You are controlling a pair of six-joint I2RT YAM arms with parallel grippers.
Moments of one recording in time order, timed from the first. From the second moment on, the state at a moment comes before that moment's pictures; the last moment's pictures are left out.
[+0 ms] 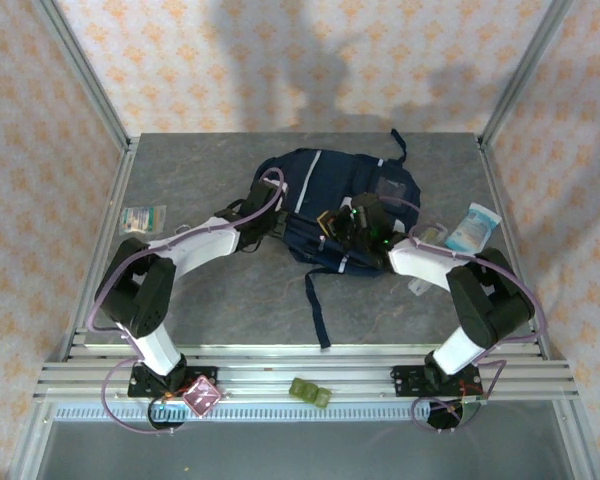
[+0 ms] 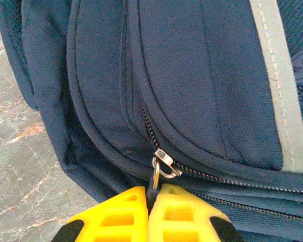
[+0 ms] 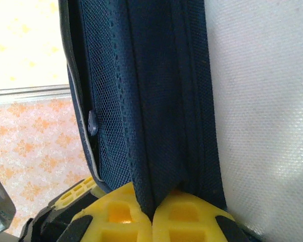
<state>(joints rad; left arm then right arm) -0.50 1.70 1.12 -0.25 -0.16 -0.24 0.52 1.59 0.82 0.23 -0.23 1.34</state>
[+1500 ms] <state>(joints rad) -0.70 1.59 1.01 -0.18 -0.10 -0.44 0.34 1.84 1.32 -0.16 -0.21 1.04</state>
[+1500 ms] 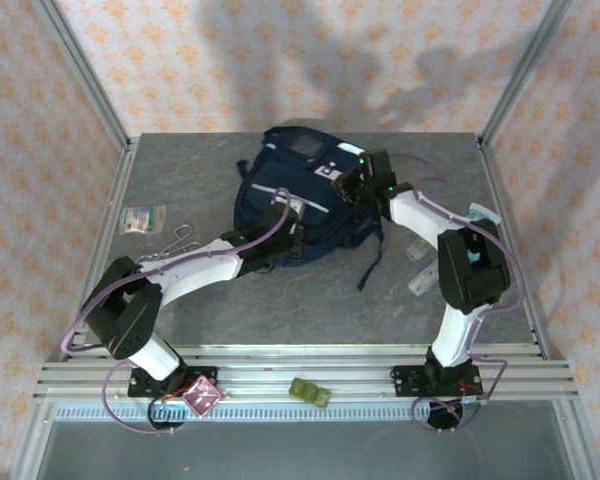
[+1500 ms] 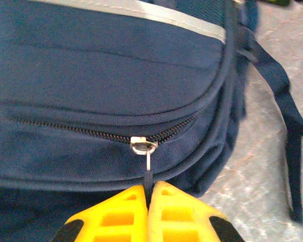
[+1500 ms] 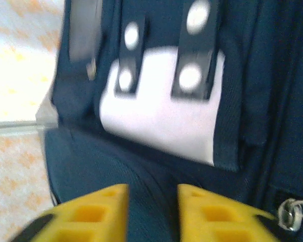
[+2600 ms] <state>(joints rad) -0.72 1.66 1.07 -0.21 -0.11 -0.47 0.48 1.64 0.96 -0.01 -0.30 1.19</state>
